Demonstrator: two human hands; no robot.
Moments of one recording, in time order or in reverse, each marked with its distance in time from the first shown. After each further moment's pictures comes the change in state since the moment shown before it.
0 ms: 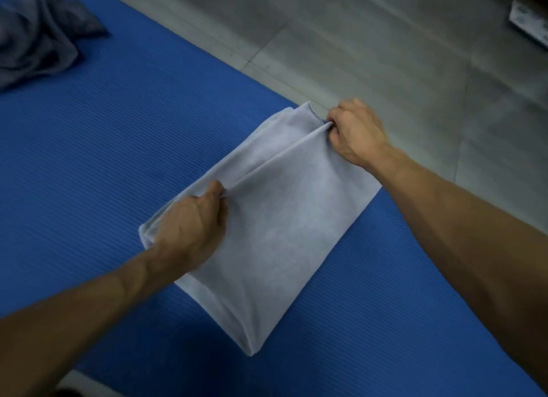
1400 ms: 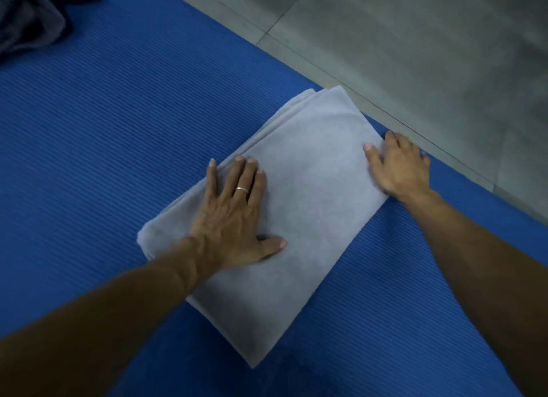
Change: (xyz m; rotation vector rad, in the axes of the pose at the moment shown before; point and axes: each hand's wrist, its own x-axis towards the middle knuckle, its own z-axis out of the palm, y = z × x) left_hand 0.038 -0.003 0.045 0.399 -0.216 0.247; right_hand -0.044 0.035 0.078 0.113 -0.292 0.513
